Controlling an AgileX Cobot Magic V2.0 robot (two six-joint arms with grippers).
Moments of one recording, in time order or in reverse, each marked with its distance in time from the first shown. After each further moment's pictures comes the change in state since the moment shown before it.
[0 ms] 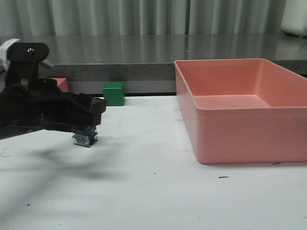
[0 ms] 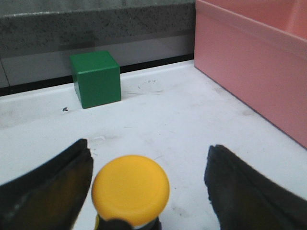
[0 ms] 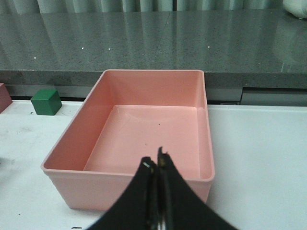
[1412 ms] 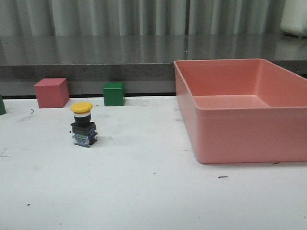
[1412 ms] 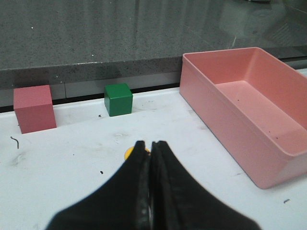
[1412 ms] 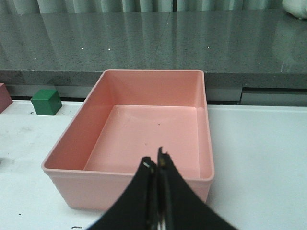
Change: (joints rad) left arm 0.000 -1.152 0.127 -0.089 1.078 0.000; right arm 0.000 0.000 0.000 0.000 0.000 0.000
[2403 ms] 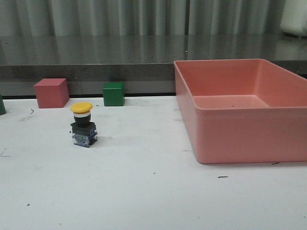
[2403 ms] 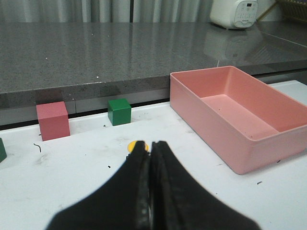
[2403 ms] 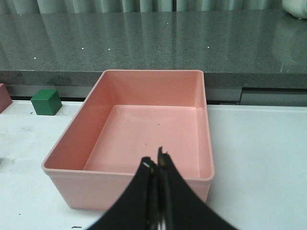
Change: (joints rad) left arm 0.000 -0.546 0.002 0.035 0.436 0.006; right arm 0.000 0.000 0.000 0.000 0.000 0.000
